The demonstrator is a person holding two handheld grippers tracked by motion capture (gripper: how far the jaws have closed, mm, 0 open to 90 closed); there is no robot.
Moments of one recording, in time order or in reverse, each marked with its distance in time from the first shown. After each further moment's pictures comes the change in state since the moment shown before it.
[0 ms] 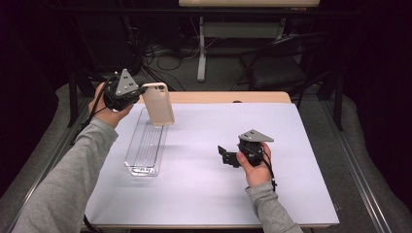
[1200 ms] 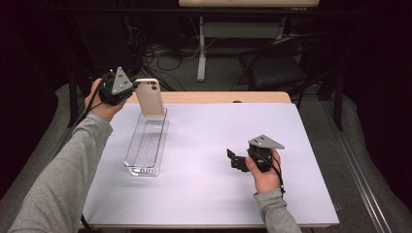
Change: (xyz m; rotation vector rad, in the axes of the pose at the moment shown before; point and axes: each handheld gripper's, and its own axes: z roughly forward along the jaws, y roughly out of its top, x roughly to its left) left arm 0.025 -0.030 0.027 -0.013 0.072 0.069; right arm -0.011 -0.011 -0.024 -0.021 -0.057 0.012
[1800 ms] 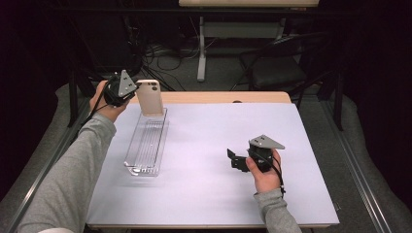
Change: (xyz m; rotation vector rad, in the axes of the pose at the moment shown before) left arm -0.008 -0.012 0.018 0.027 0.046 0.026; right arm -0.001 -0.001 0.000 -0.002 0.000 0.003
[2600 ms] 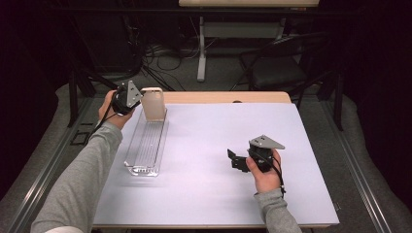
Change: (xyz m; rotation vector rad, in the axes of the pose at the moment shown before) left arm -0.028 -0.021 0.021 0.011 0.025 0.008; right arm -0.002 -0.002 0.001 0.009 -0.001 0.002
